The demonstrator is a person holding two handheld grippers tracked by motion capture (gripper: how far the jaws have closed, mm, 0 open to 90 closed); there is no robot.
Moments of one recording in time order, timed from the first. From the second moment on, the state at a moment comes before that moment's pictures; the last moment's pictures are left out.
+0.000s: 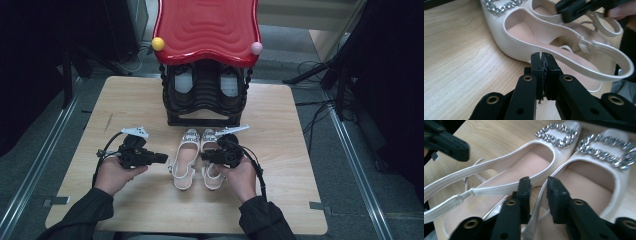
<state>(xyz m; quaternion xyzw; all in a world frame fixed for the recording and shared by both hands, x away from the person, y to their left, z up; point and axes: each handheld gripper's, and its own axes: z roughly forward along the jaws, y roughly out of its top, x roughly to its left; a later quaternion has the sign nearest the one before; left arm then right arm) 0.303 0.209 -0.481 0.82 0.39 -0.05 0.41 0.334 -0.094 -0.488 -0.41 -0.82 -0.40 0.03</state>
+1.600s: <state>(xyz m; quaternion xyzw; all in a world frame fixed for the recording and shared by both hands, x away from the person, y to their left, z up) 0.317 0.167 -0.510 0.84 0.39 -0.09 0.37 0.330 -0.142 -0.506 -0.46 -0.81 -0.37 0.00</state>
